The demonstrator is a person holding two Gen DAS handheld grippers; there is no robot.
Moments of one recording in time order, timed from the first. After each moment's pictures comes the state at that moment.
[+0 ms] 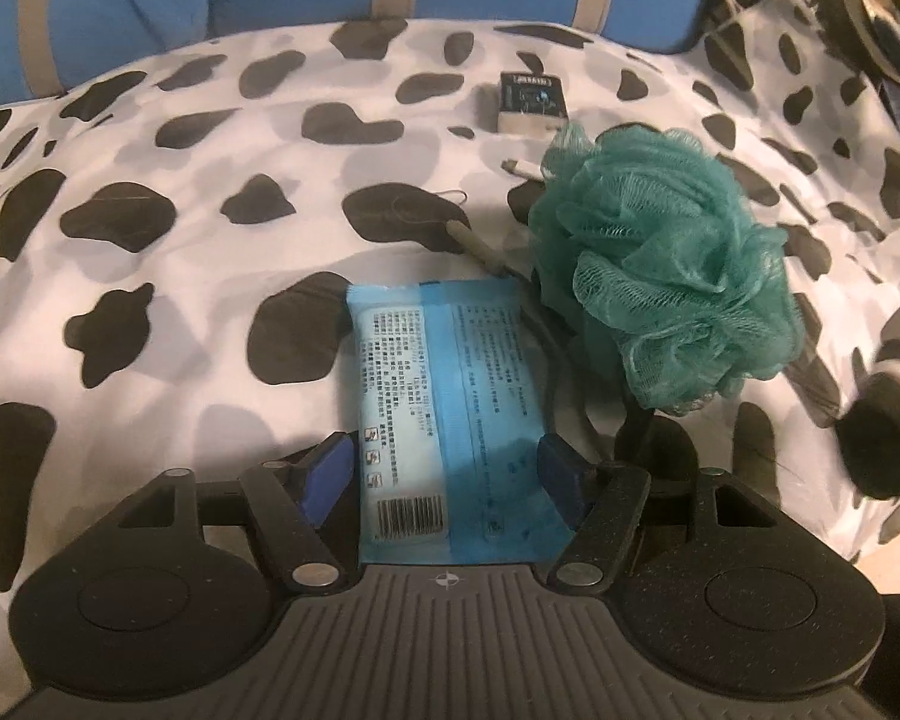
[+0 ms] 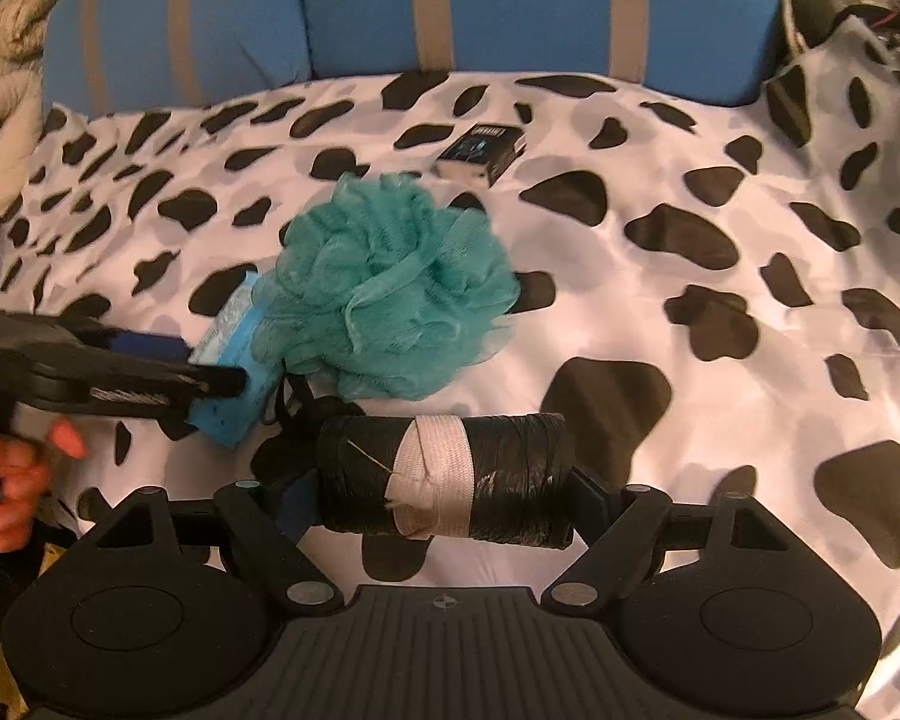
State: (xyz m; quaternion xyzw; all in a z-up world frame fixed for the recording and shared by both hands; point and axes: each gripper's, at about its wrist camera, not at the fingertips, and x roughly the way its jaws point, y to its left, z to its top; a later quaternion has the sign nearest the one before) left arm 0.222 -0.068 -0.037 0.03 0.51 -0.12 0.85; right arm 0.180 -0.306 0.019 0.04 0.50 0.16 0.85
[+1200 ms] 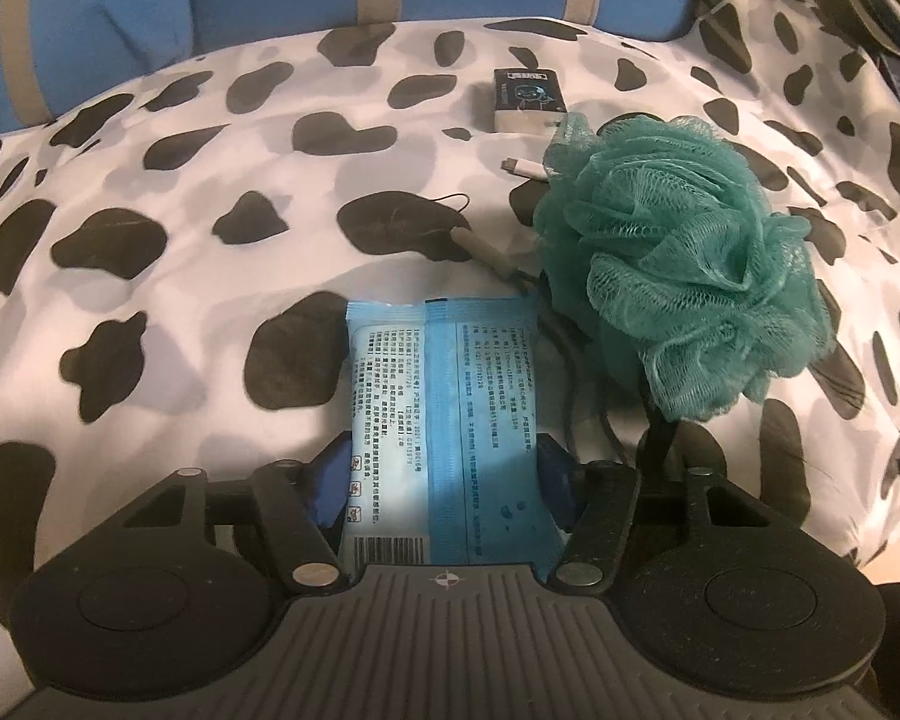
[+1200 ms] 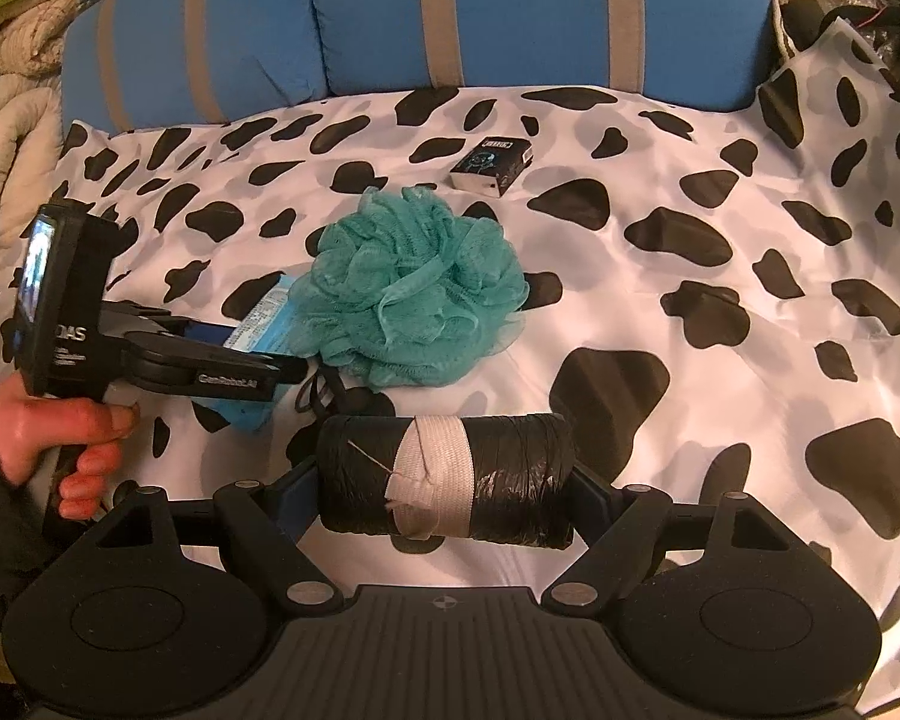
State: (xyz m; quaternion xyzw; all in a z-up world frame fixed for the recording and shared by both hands) left arm 0.225 -0.069 -0.040 0.06 0.50 -0.12 0.86; right arm 0.160 -0.307 0.029 0.05 0.50 0.17 0.85
